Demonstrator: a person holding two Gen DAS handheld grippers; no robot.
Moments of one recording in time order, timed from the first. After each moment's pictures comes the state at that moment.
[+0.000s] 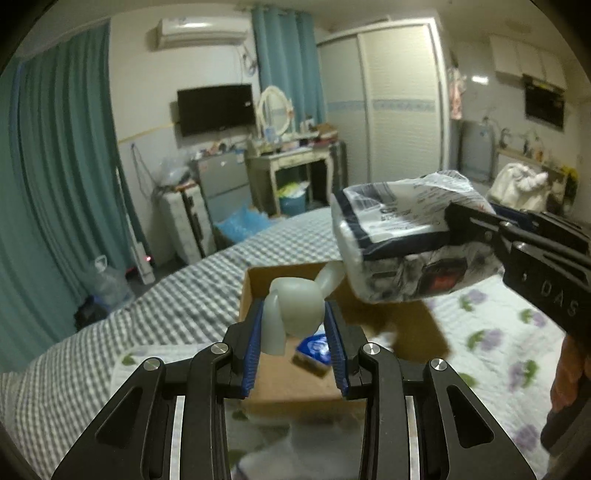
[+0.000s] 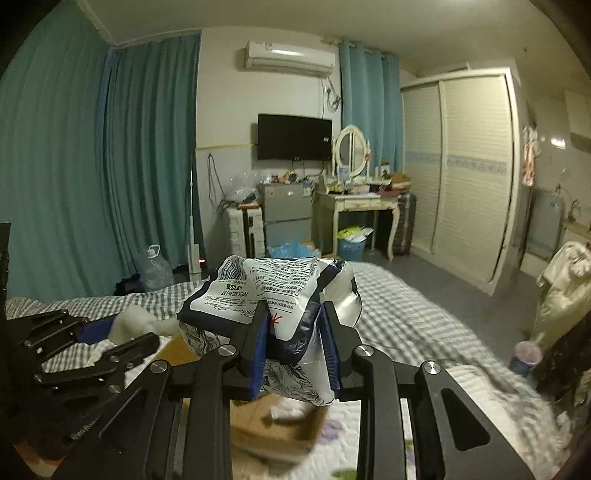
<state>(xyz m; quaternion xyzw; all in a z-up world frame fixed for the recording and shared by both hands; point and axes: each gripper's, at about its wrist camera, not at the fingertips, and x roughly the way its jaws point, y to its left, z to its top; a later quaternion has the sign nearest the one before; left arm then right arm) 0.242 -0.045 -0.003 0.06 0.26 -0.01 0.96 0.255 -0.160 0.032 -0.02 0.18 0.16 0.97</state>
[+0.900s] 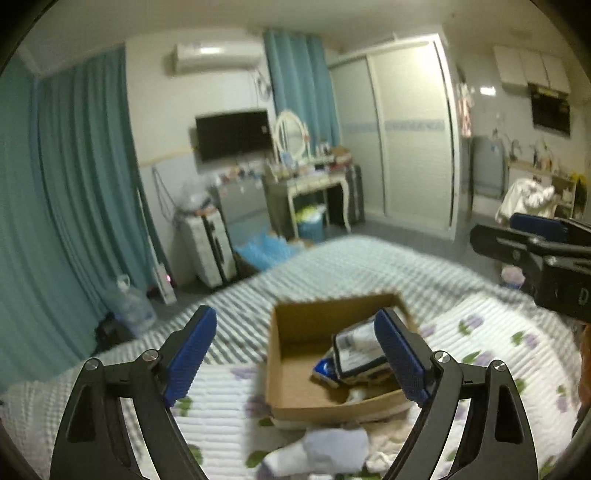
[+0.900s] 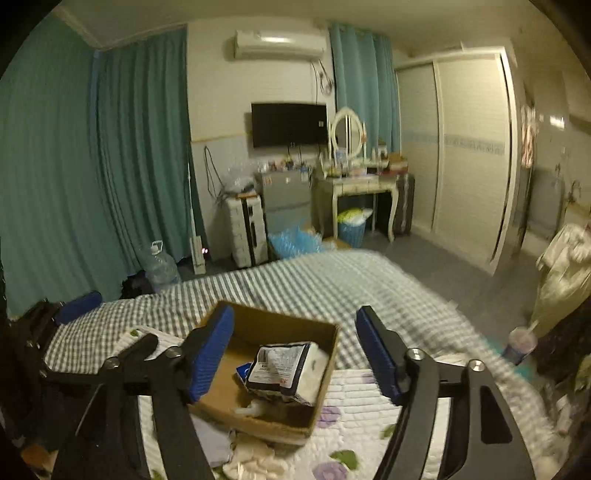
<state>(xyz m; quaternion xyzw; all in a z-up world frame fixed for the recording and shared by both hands) 0.171 -0.045 0.079 0.07 0.20 0.01 0.98 0.219 -0.189 0.097 -0.01 0.21 0.15 0.97</state>
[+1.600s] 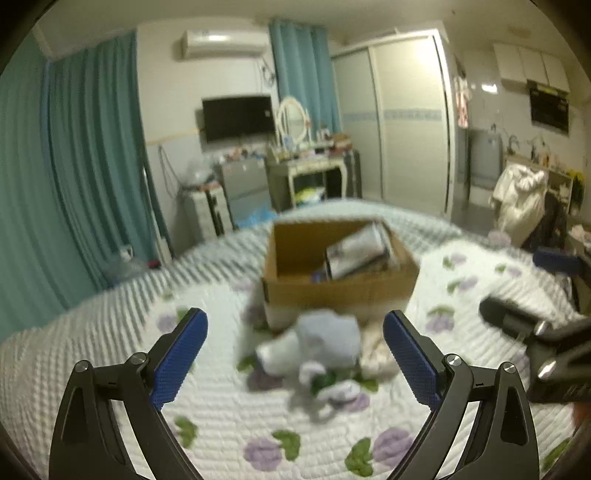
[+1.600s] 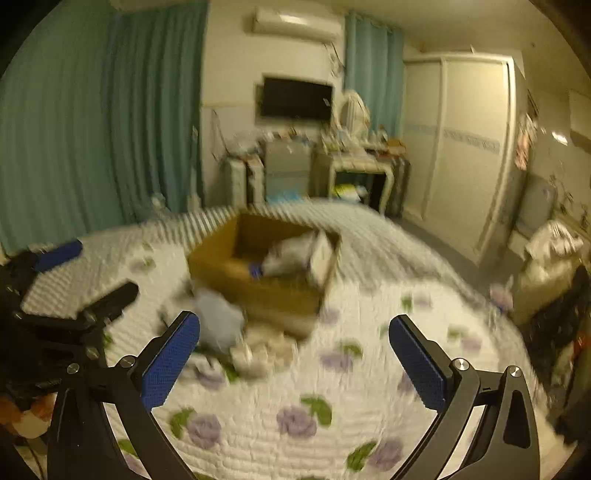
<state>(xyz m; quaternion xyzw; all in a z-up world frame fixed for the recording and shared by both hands) 0.095 -0.033 -0.031 0.05 0.25 0.02 0.97 0.099 -0.178 -0.015 -0.06 0.27 0.13 0.95</state>
